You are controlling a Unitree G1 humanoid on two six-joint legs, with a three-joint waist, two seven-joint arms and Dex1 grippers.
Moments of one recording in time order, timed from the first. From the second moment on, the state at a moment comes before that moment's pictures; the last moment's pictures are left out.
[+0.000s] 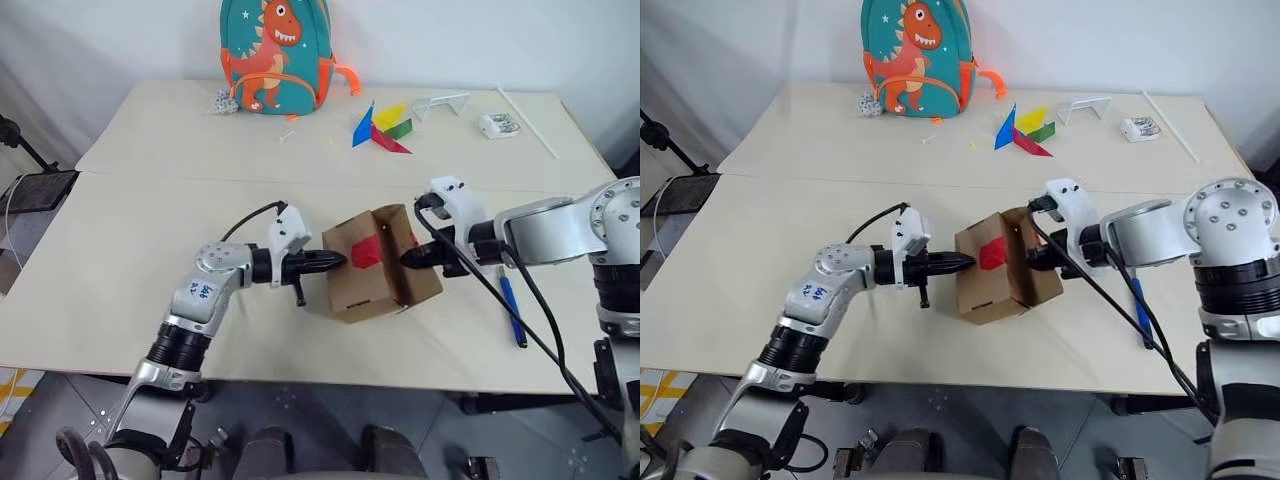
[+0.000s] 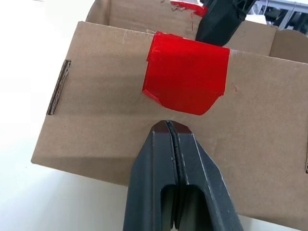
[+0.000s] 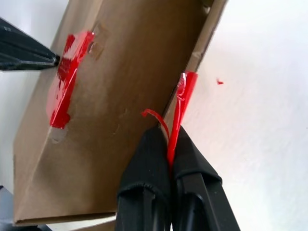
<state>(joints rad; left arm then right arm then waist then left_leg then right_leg) -0.65 0.35 -0.17 0.15 -0.25 0.39 -0.95 -0.98 -0.87 0.16 0.05 1.79 1.53 -0.48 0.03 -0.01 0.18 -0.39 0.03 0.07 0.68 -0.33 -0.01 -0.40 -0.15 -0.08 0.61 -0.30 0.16</state>
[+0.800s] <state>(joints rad) -0.65 0.33 -0.19 0.29 -0.20 0.40 -0.96 -0.93 -1.02 0.15 0.01 1.96 1.33 -0.45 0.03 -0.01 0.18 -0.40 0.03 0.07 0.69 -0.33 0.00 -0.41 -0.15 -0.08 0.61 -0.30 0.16</state>
